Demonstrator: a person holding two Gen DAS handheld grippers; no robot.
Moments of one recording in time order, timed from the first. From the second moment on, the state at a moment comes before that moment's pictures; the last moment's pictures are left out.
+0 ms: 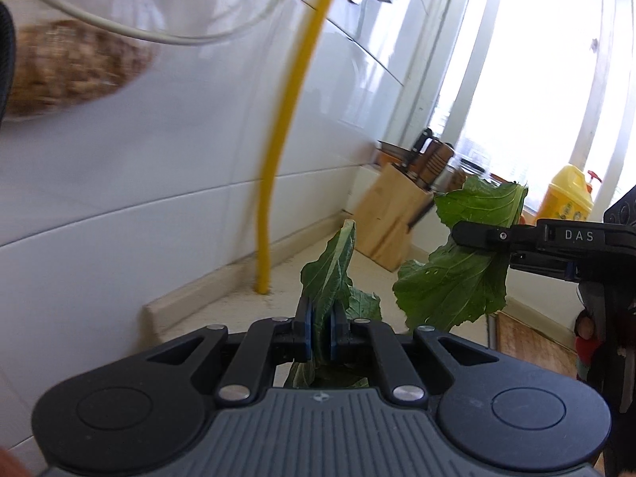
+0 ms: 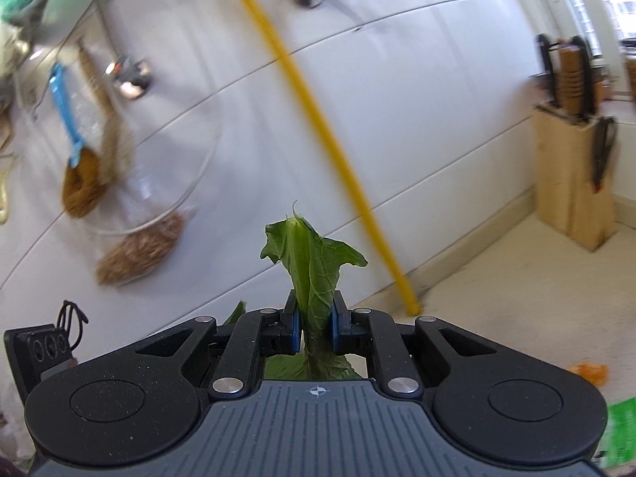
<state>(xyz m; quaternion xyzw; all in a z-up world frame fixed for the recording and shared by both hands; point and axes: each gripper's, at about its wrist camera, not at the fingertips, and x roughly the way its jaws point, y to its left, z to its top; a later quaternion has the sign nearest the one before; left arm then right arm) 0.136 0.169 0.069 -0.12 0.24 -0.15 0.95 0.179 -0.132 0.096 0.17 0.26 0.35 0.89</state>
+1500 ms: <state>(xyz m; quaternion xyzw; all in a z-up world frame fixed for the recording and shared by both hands) 0.044 0.269 0.056 -0.12 0.21 -0.06 0.97 0.132 0.022 0.085 0.10 0.32 0.46 0.82</state>
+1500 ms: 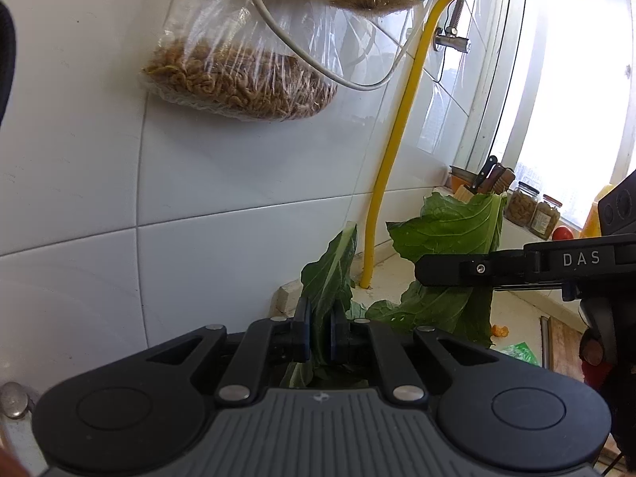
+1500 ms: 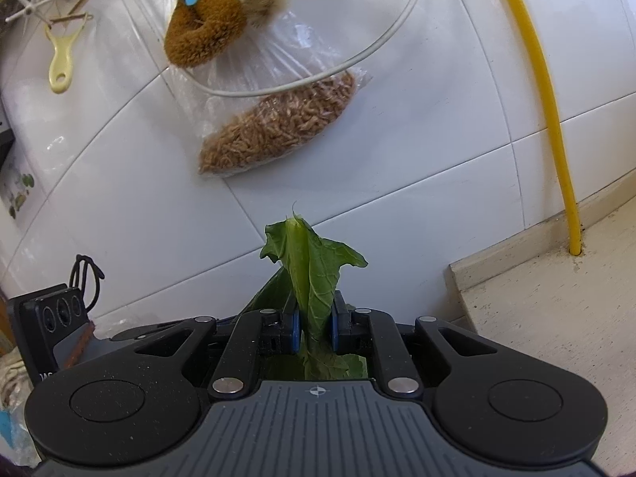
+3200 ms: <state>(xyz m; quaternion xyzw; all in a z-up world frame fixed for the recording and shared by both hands) 0.077 0.252 -0.029 -0.10 0.35 -0.09 0.93 0.131 0.039 -0.021 0.12 0.46 0.39 0.79</state>
